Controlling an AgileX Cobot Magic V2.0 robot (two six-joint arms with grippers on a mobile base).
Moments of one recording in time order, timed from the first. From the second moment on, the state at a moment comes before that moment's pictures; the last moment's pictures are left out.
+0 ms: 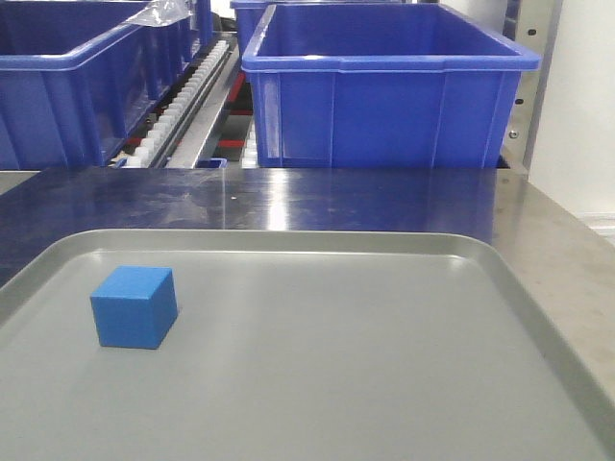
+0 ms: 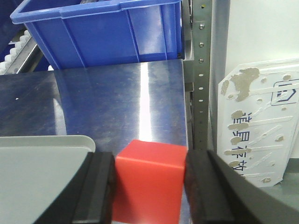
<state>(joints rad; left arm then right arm) -0.09 1.03 -0.66 -0.06 0.44 -0.14 0.08 0.31 -0.24 0.20 0.25 0.03</state>
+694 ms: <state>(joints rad) -0.23 1.03 -0.78 -0.23 0.66 -0.13 0.08 0.31 -0.24 0.20 0.25 0.03</state>
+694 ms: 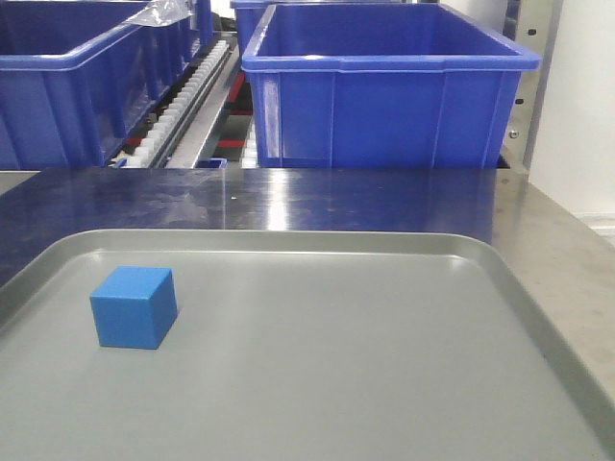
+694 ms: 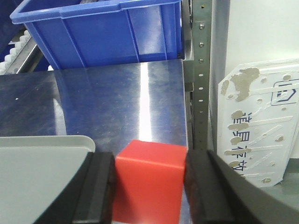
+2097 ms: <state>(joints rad) -0.60 1.33 -0.88 -0.24 0.66 -0.16 0.08 0.31 -0.24 0.20 0.25 0.03</state>
